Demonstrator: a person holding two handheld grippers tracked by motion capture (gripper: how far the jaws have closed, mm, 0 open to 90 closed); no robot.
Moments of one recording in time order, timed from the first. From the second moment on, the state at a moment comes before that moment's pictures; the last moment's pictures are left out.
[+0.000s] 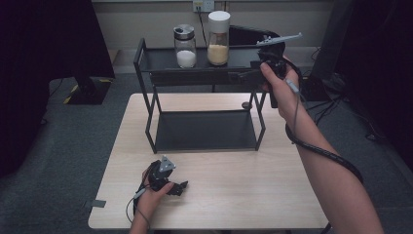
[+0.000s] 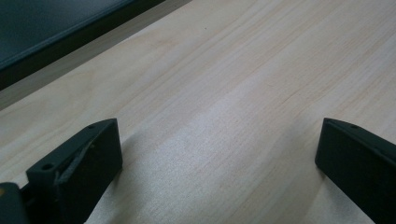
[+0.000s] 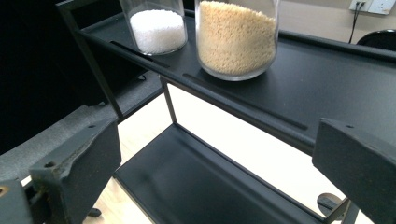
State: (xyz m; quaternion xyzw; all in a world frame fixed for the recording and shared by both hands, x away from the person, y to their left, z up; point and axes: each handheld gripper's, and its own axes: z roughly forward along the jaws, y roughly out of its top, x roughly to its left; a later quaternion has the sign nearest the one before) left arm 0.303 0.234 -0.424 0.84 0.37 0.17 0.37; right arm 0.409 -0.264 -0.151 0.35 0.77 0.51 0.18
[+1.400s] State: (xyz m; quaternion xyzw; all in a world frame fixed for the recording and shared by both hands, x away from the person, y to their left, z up) left arm 0.302 0.234 -0.424 0.84 0.37 0.18 0.37; right arm 0.376 -0.289 -0.255 0.33 0.78 0.51 0.14
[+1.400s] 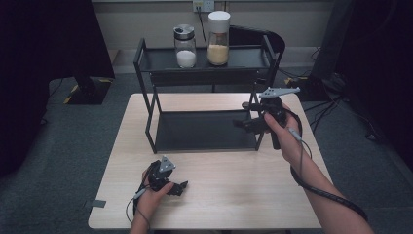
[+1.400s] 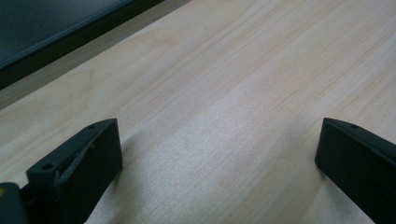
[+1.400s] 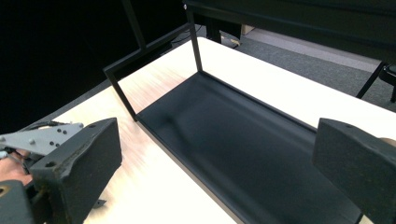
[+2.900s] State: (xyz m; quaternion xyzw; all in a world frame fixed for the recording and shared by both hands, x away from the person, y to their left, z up) left arm 0.302 0.234 -0.424 0.84 0.37 0.18 0.36; right arm 0.368 -0.299 -0.361 0.34 0.81 0.48 0.09
